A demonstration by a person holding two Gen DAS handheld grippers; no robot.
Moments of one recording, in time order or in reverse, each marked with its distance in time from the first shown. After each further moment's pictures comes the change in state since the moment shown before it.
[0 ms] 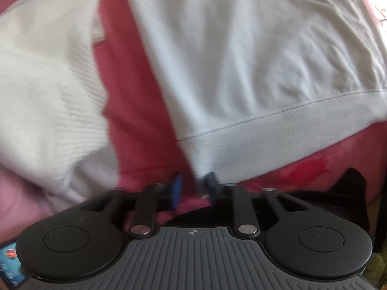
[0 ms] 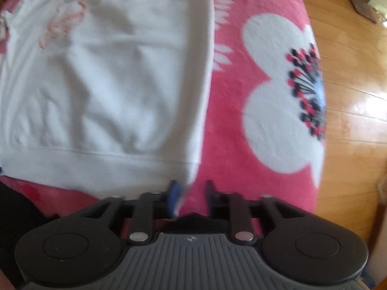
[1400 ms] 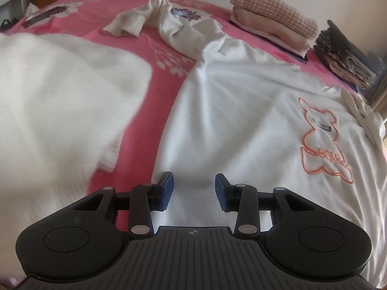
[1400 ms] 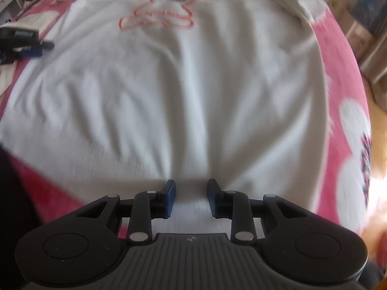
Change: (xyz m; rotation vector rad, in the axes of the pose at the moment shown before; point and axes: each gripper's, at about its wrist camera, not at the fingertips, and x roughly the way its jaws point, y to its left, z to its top) left arm 0.008 0.020 0.066 -0.489 -0.653 -0.045; right arm 0.025 0.144 0.012 -0.307 -0.307 -0.065
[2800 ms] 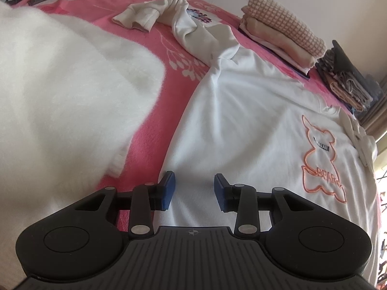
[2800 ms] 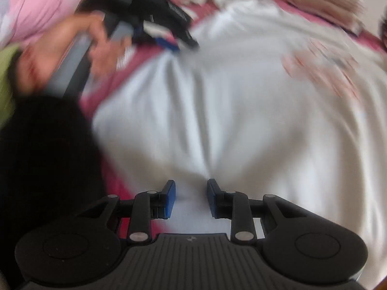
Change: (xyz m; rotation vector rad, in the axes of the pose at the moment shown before) left arm 0.006 0.025 0.005 -0.087 -0.016 -0.055; right arm 0.008 0.121 -0.020 -0.337 -0.132 0.329
